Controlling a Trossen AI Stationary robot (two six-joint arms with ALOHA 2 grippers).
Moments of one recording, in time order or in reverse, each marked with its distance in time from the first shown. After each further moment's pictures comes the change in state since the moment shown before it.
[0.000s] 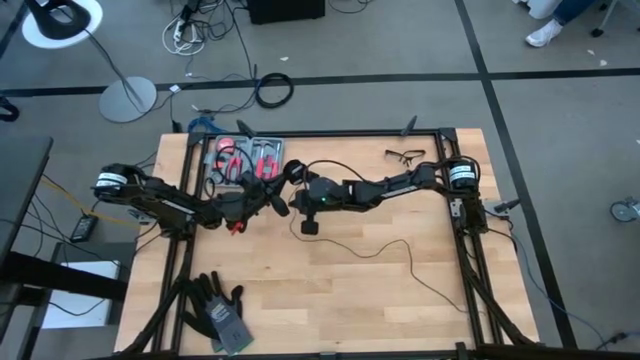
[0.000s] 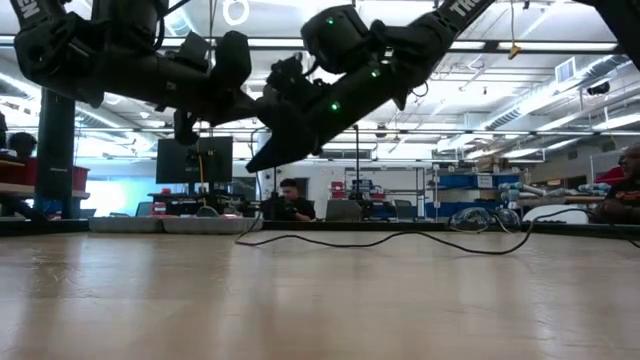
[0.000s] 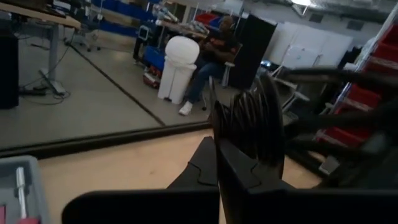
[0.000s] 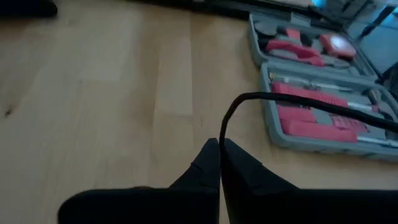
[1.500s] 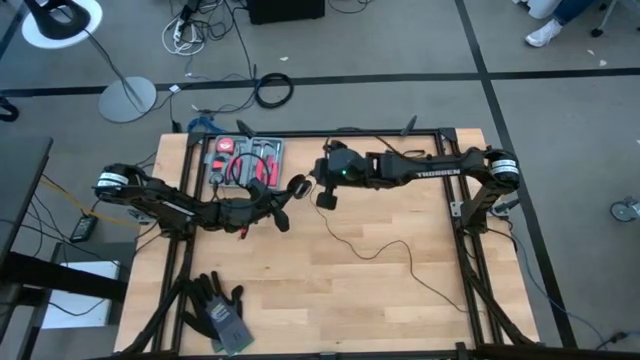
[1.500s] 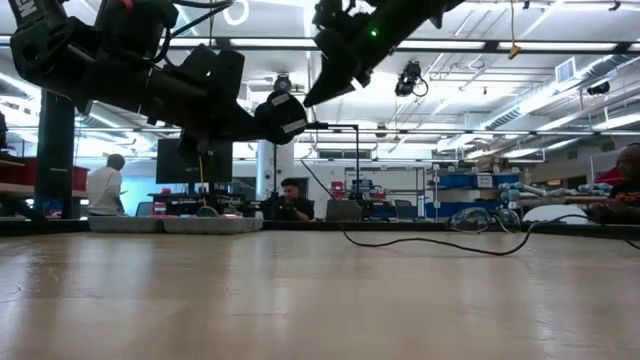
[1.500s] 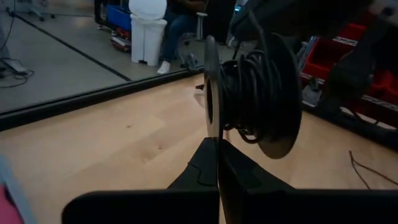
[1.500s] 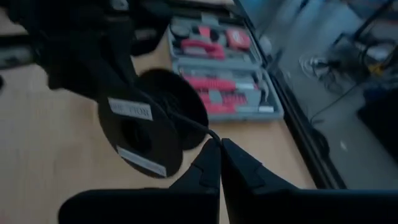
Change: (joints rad) left arm -0.021 0.003 -0.001 -0.179 0.157 -0.008; right arm -0.061 -0.315 0.057 -0.457 0.166 0.038
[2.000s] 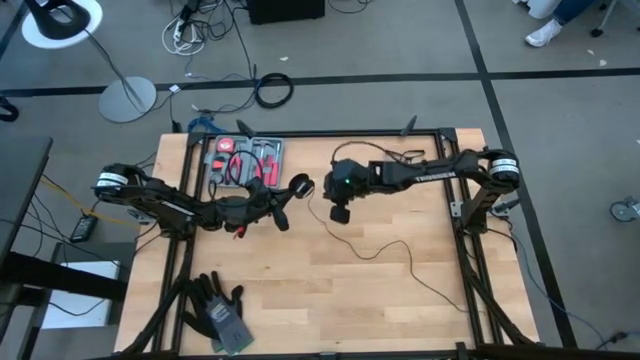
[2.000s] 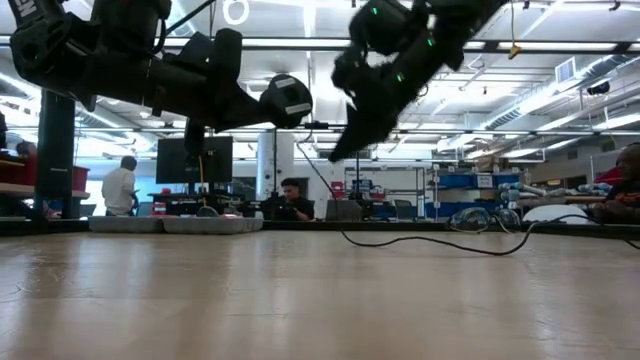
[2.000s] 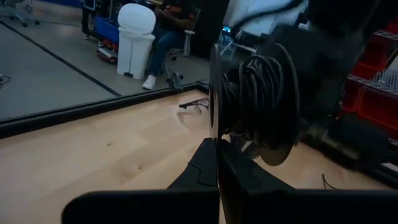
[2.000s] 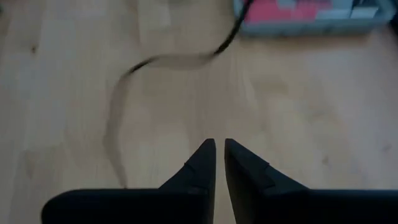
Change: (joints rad) left arm 0.000 -0.004 0.000 0.107 0.030 0.002; right arm -0.025 -0.002 -0.228 0.043 -0.249 0.139
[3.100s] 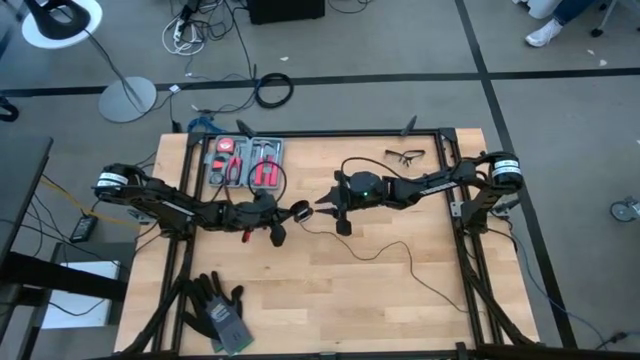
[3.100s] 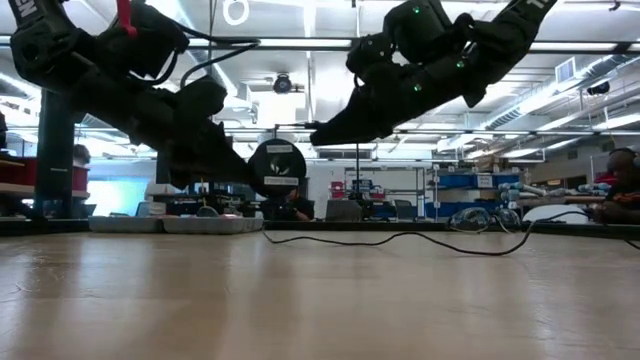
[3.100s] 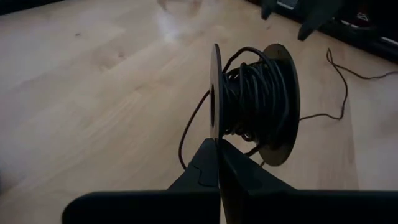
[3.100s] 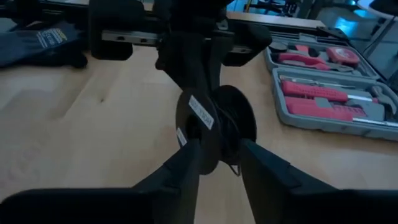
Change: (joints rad) left arm 0.002 0.000 0.000 -0.396 0.241 -0.102; right arm 0.048 -0.016 -0.278 0.651 -0.099 -0.132
